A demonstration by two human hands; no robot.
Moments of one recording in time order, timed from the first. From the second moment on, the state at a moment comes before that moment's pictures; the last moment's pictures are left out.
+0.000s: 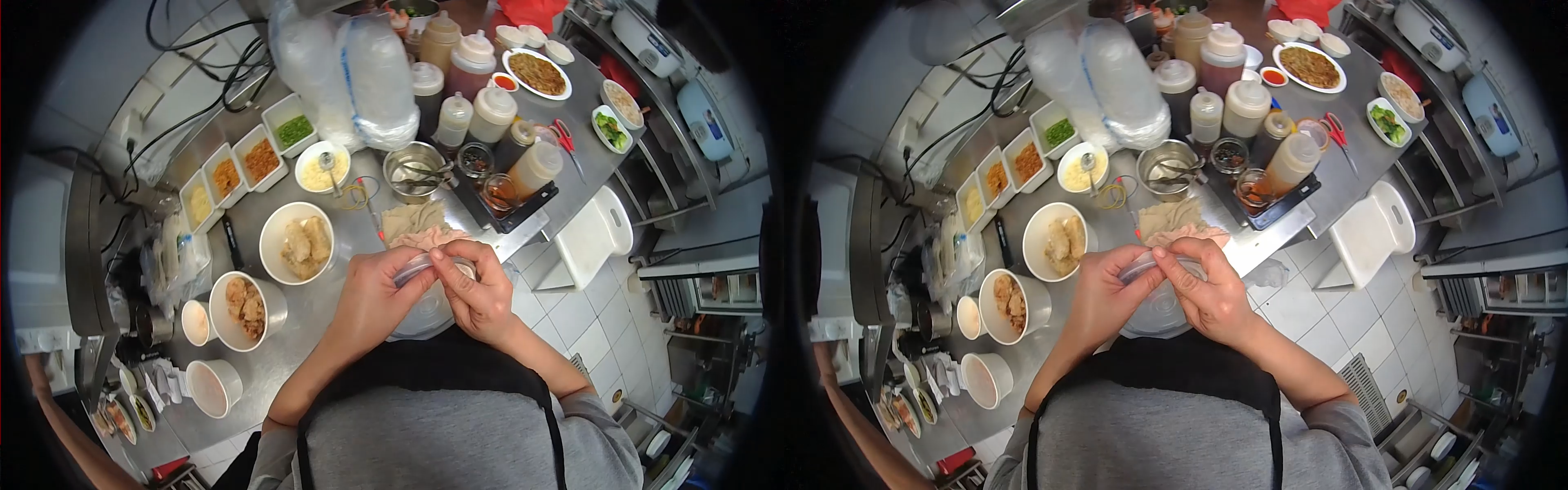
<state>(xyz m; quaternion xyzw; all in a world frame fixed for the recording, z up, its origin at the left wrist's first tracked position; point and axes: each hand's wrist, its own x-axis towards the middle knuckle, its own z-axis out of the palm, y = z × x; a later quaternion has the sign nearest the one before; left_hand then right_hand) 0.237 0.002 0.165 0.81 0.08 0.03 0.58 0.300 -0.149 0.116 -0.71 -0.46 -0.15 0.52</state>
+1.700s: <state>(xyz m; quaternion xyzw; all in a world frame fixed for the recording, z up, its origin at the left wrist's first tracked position) 0.206 0.101 0.162 0.66 0.23 0.32 0.64 0.328 -0.159 0.159 -0.56 -0.63 0.16 0.51</state>
